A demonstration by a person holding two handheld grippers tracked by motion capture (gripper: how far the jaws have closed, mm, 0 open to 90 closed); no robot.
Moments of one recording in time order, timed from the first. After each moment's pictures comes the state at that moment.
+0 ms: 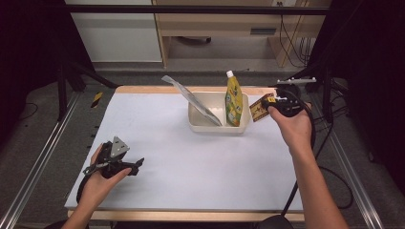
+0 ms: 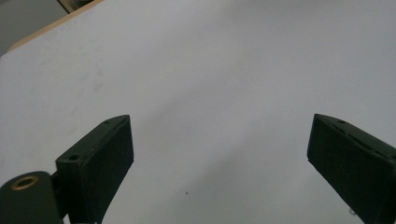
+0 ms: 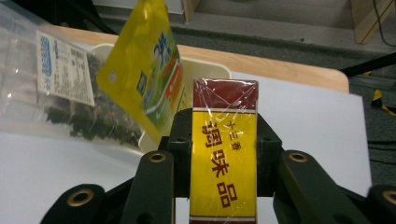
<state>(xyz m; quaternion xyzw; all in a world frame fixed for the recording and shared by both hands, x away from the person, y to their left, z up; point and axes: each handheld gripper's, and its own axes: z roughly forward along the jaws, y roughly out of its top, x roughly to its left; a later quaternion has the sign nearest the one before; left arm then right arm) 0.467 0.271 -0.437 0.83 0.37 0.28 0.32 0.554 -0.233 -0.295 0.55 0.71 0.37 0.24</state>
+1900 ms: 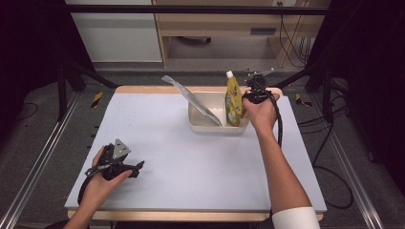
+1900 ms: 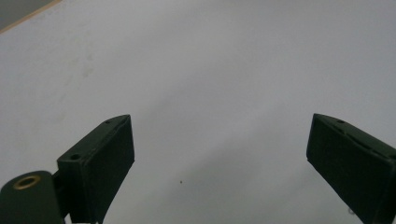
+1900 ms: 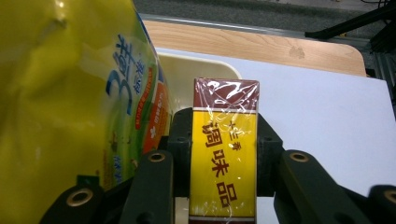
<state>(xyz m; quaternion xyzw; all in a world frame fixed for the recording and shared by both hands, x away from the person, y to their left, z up) 0.467 0.271 -0.448 0.83 0.37 0.27 0.30 0.637 -0.176 -0.341 0.62 0.70 0.28 0.23</state>
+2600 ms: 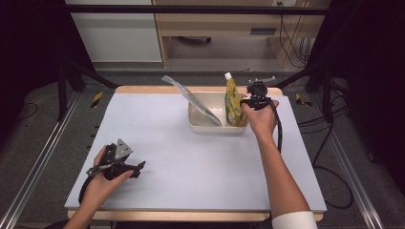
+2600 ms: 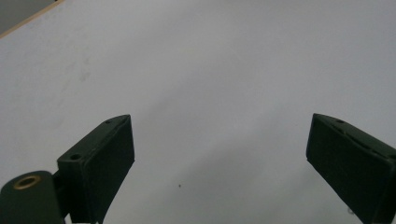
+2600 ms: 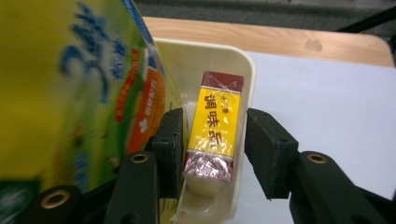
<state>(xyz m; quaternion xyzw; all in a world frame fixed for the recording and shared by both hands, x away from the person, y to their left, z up) 0.468 0.268 -0.448 0.84 0.36 0.28 0.29 0.630 -0.181 -0.362 0.61 0.69 0.31 0.22</state>
